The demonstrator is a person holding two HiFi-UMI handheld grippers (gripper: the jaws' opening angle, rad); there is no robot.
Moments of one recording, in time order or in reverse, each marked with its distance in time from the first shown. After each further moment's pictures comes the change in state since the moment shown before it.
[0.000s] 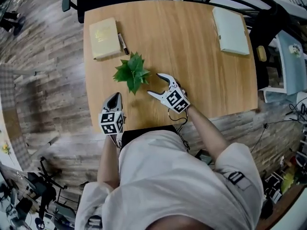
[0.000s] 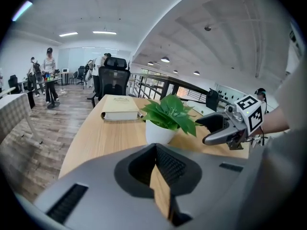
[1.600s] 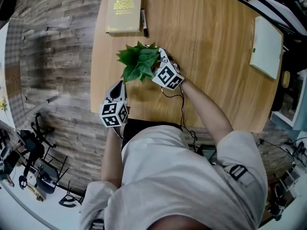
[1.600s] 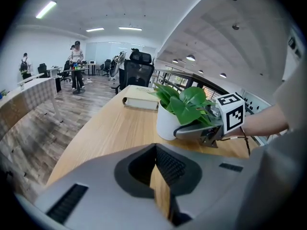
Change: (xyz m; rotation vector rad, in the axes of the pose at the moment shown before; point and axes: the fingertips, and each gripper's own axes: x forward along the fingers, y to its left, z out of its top) left arm 0.000 0.018 -0.039 -0.216 0.030 0.234; right arm 0.127 0.018 0.044 -0.179 -0.165 0.372
